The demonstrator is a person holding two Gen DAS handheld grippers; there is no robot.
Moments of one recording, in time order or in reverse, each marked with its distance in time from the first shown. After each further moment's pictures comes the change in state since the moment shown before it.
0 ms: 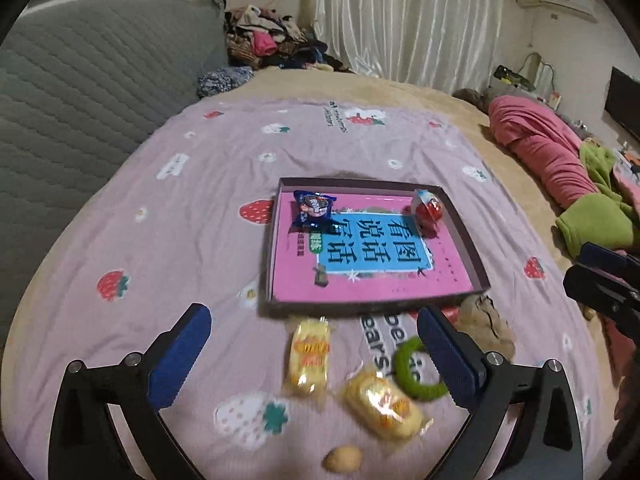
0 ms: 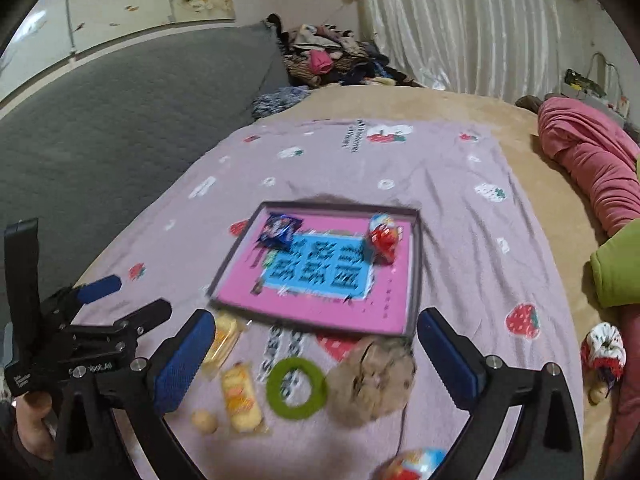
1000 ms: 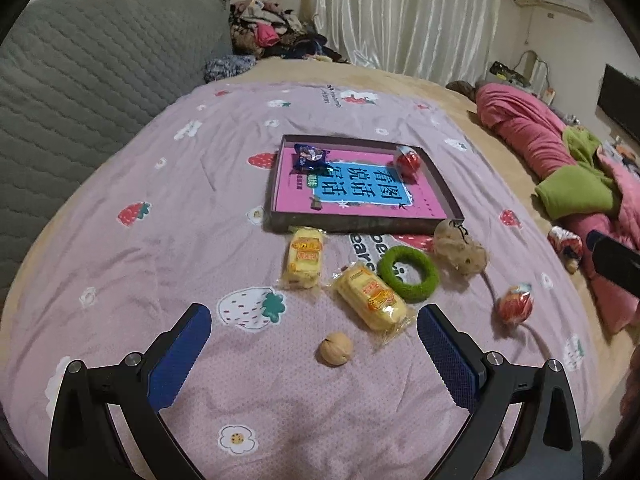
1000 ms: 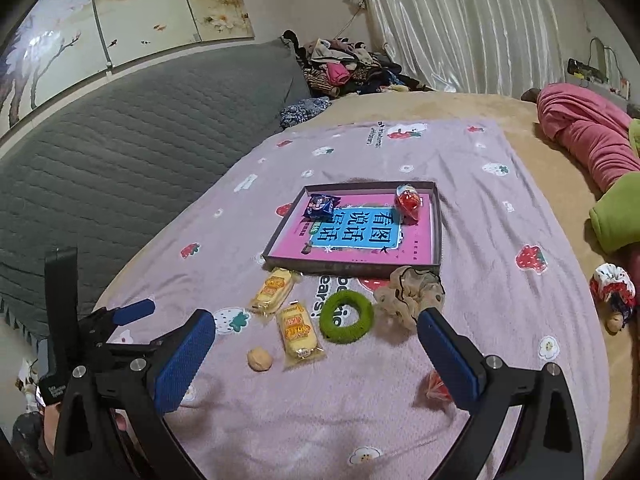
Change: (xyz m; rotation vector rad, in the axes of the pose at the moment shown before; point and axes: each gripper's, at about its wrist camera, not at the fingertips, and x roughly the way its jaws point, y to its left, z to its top) left arm -0.061 0.000 -0.092 0.001 0.021 -0.002; right arm -0.076 0.025 -0.083 0.035 -0.057 0.088
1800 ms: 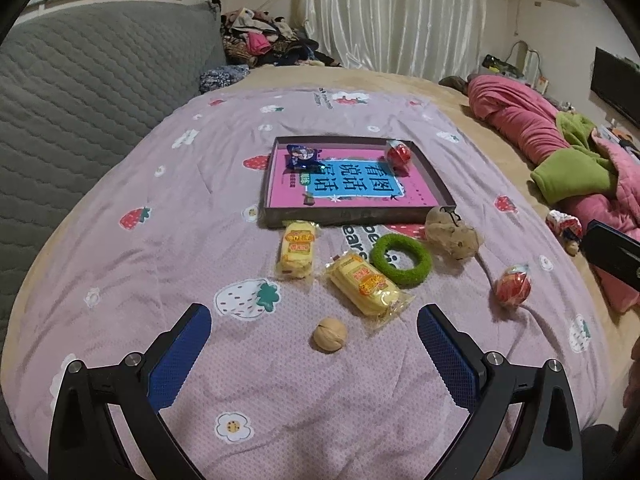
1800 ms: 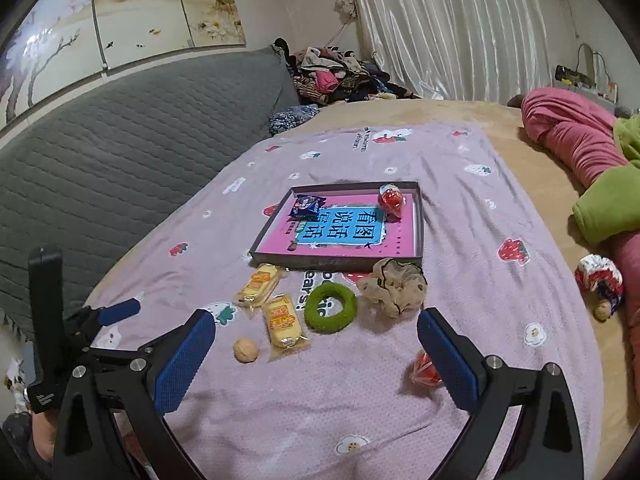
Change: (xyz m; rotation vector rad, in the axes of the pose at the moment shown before) left arm -0.009 -0.012 -0.018 0.043 -0.015 0.009; right arm -0.012 -0.006 -0.023 0.008 -0.036 -0.037
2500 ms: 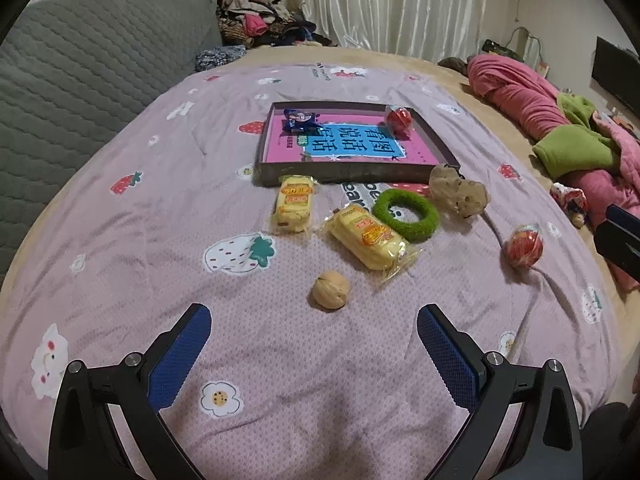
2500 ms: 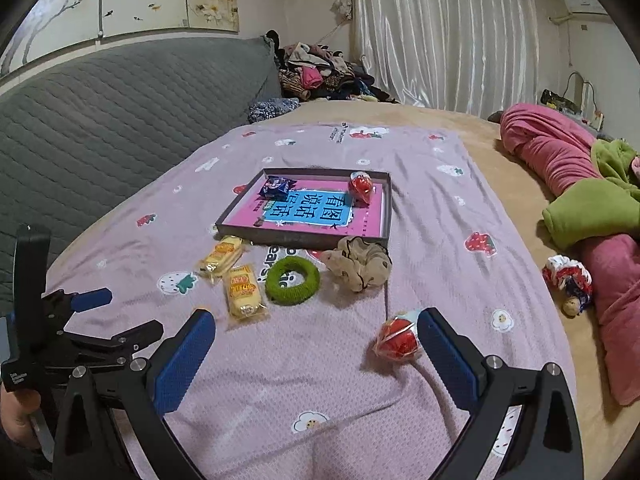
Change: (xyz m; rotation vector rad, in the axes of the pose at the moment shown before) left arm 0.022 -0.002 -0.040 0.008 0.060 -0.003; right arm 0.002 -0.001 -0.035 -0.087 0.005 -0.145
